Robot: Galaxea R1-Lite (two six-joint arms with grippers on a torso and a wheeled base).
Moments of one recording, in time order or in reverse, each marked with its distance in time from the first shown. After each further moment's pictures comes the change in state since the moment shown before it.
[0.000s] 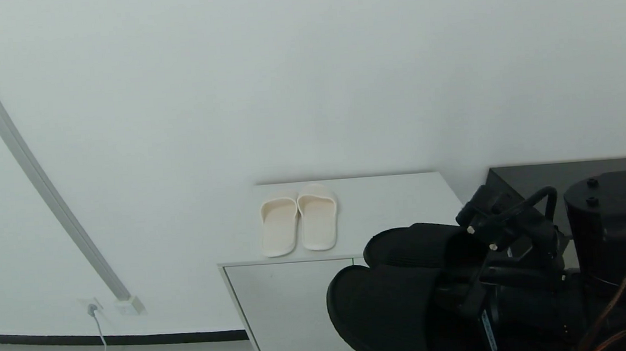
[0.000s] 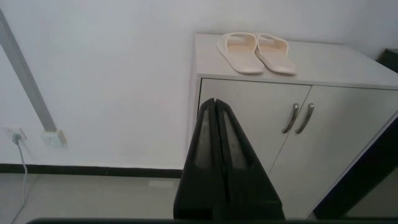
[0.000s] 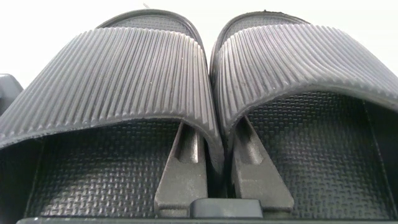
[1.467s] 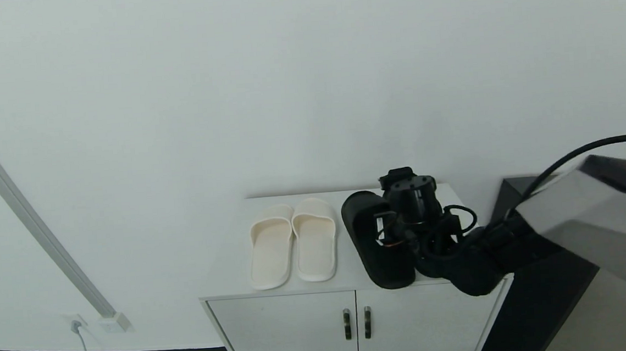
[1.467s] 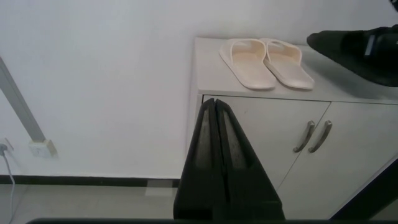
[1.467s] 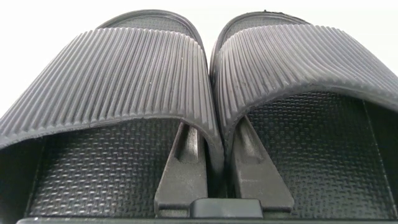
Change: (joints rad) left arm 0.000 0.000 0.000 0.000 0.000 0.001; right arm -0.187 0.716 -0.496 -0.313 -0.491 0.094
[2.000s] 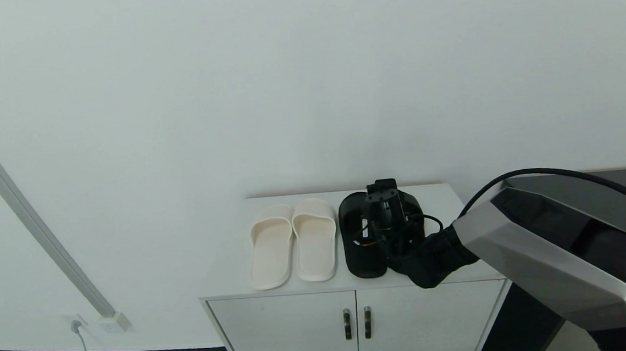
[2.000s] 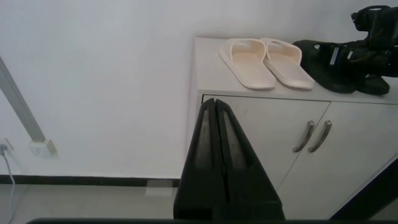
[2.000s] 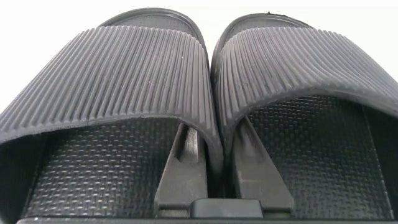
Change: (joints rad) left arm 0.000 0.000 0.000 0.001 0.000 -0.002; right arm -0.032 0.309 -0.369 0.054 -0.134 0.076
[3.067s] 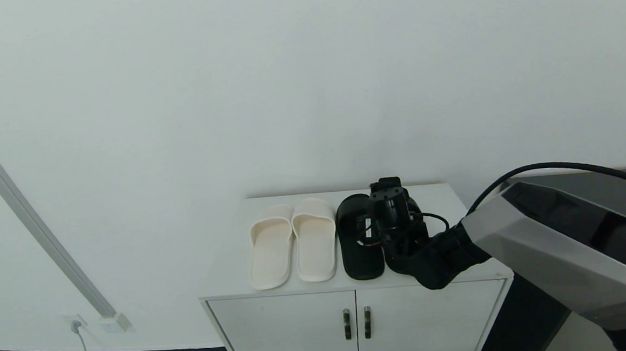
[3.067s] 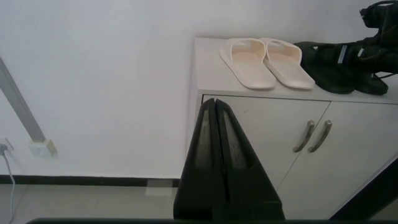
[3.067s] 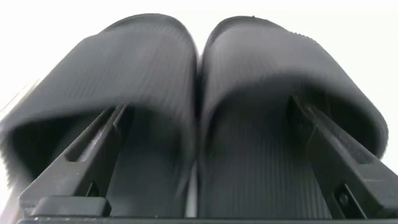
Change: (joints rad) left arm 0.000 0.000 0.000 0.000 0.000 0.001; right arm 0.008 -0.048 0.065 -0.011 0.003 0.008
